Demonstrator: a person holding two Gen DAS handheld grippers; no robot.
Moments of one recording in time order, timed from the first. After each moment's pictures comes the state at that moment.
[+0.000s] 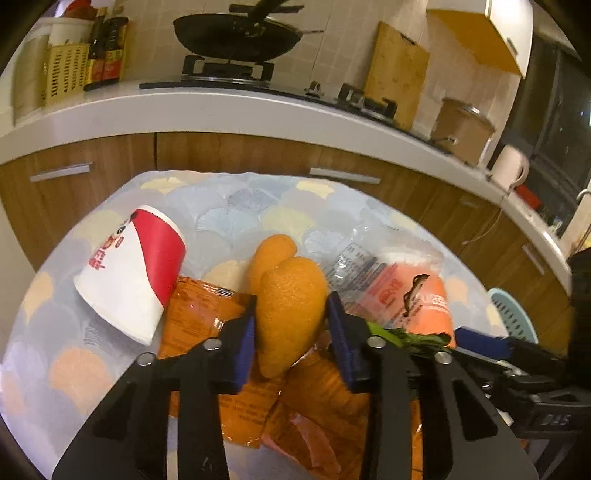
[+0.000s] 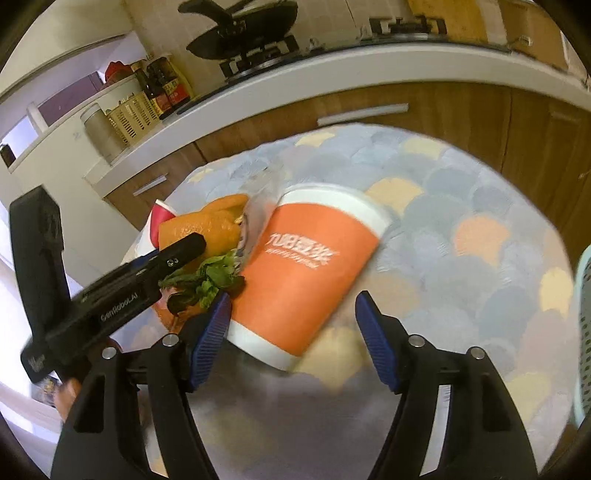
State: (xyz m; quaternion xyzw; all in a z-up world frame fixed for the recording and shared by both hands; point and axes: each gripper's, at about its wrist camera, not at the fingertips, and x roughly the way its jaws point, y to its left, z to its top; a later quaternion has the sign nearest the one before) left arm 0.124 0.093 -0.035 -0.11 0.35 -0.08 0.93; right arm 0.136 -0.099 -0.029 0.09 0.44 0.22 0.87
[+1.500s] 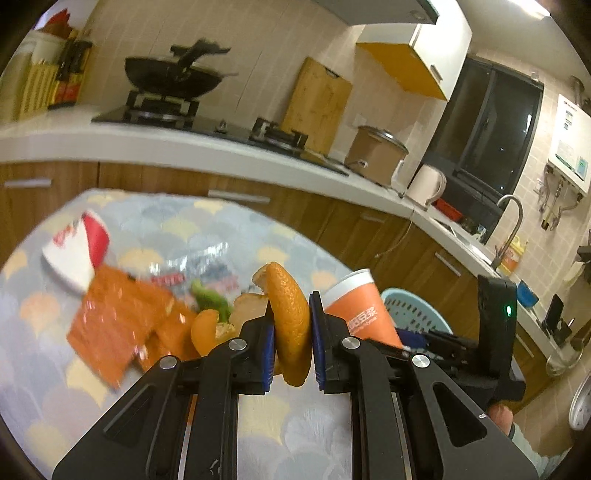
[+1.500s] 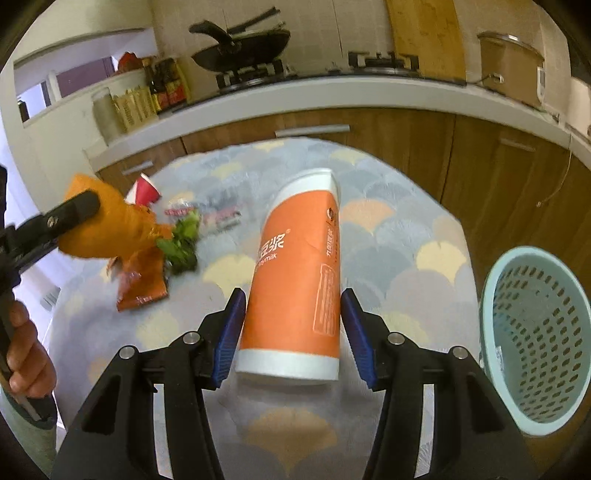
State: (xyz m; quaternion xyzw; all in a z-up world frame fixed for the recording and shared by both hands) left arm 0.025 0.036 0.001 -0.14 0.28 -0.20 0.93; right arm 0.066 -0.196 -0.031 0.02 0.39 0.20 0.90
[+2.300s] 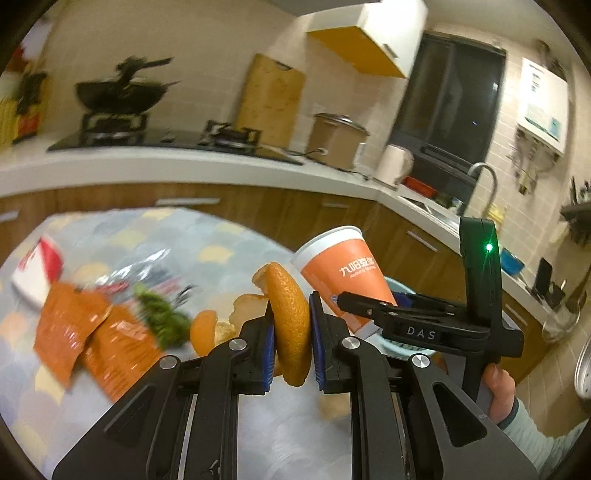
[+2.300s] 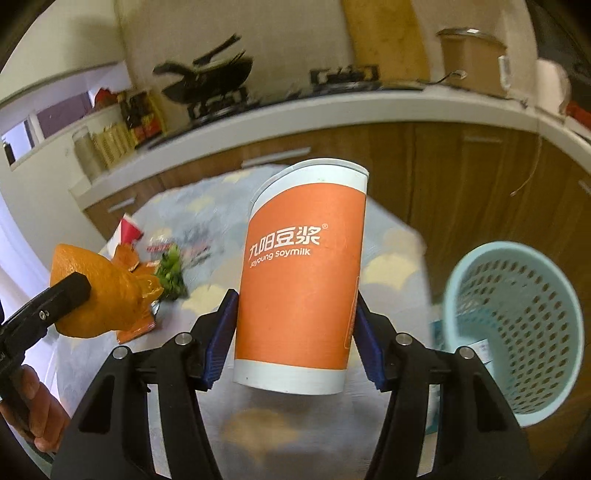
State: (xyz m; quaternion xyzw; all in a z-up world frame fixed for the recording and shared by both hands) left arm 0.006 -0.033 0.020 -0.08 0.26 -0.26 0.93; right arm 0.057 -0.251 0.006 0.06 0.34 0.14 0.93
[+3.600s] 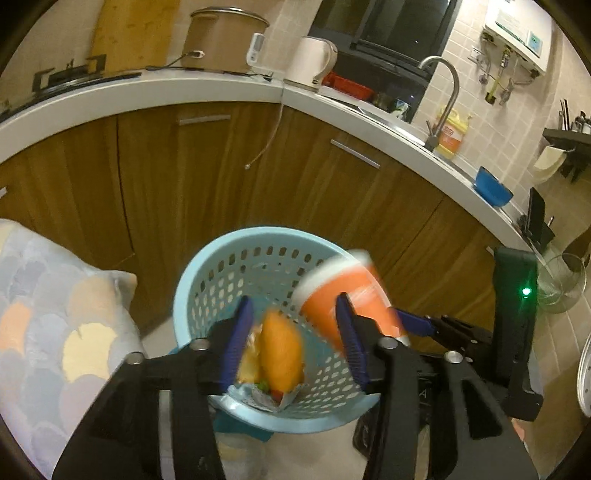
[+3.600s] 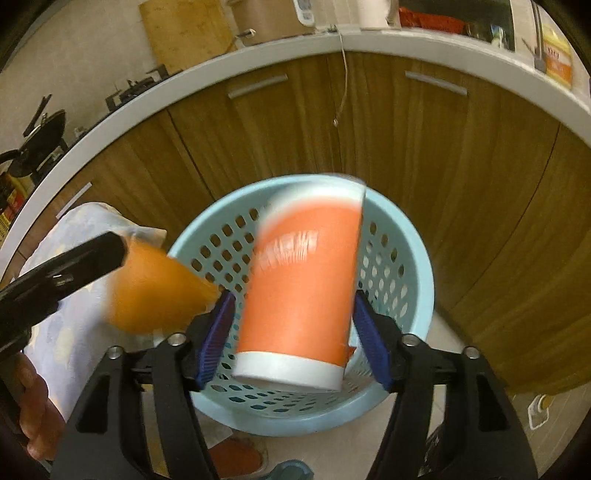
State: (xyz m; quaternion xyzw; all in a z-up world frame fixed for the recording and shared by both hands) left arm 0.126 -0.317 -0.049 0.00 0.38 -0.39 0.84; right arm 0.057 -0.488 -0.078 0.17 0.41 -0.09 0.89
